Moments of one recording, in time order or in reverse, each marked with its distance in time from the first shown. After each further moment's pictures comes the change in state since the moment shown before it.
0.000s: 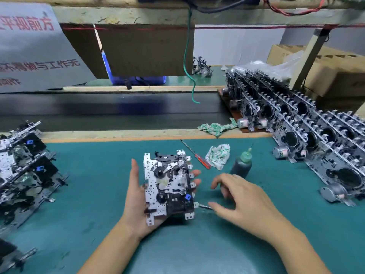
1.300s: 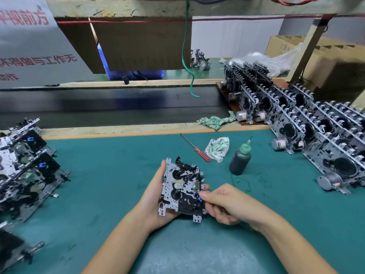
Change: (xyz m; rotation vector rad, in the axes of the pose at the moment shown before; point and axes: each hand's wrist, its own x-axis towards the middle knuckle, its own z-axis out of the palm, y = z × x) left_hand 0.010 -0.011 0.007 0.125 0.423 -0.270; right_hand 0.007 -0.024 0.010 0.858 -0.445 0.418
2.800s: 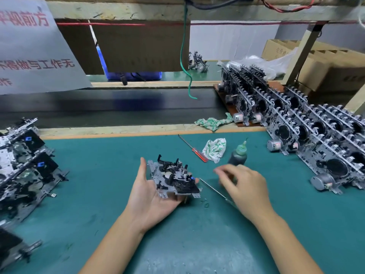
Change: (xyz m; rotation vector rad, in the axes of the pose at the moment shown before) left_hand -0.011 0.005 0.001 -0.345 -0.047 0.143; right_hand 0.007 0.017 -0.015 -0.674 0.949 -0.409
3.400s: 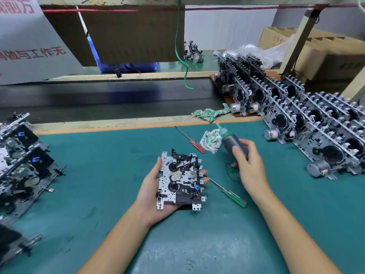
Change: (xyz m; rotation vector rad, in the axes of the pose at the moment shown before) left_hand 0.009 -0.015 -0.012 0.174 -0.129 -0.120; right_hand 0.014 0.019 0.006 0.607 0.051 0.448
